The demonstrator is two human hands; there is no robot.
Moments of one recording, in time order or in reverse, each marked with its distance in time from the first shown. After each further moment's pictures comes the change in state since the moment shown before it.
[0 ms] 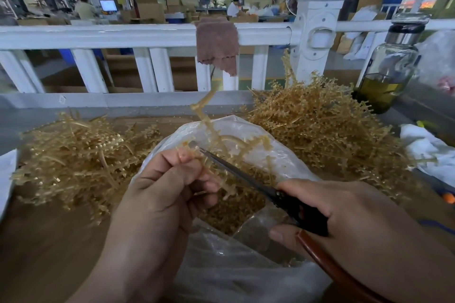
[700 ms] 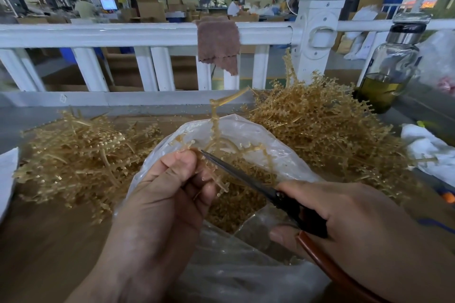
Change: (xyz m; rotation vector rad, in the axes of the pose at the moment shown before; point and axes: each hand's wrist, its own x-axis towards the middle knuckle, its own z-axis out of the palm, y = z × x) left_hand 0.009 -0.004 -0.004 -0.206 0.094 -0.128; right_hand 0.002 0.003 0.005 -0.063 0.061 -0.040
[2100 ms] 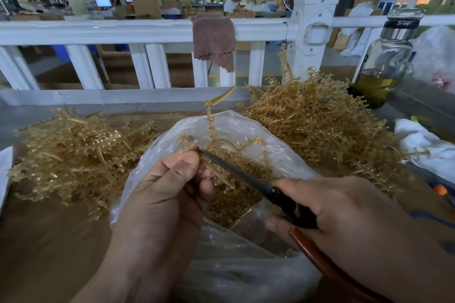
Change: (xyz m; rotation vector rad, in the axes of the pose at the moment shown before) left_hand -0.008 -0.001 0.010 -0.033 0.031 0.009; right_hand -0.002 -0.003 0.004 -0.078 0.098 -0.046
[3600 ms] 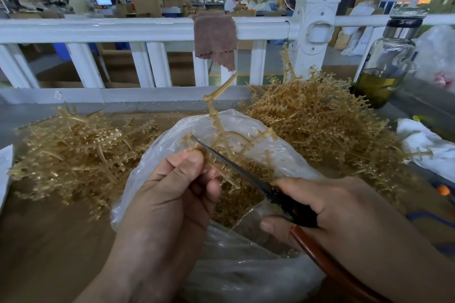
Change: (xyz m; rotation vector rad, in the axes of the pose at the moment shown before) left_hand -0.002 -0.001 0.003 -0.004 -0.052 -0.025; right_hand 0.001 -0.001 0.001 0.165 -0.015 0.033
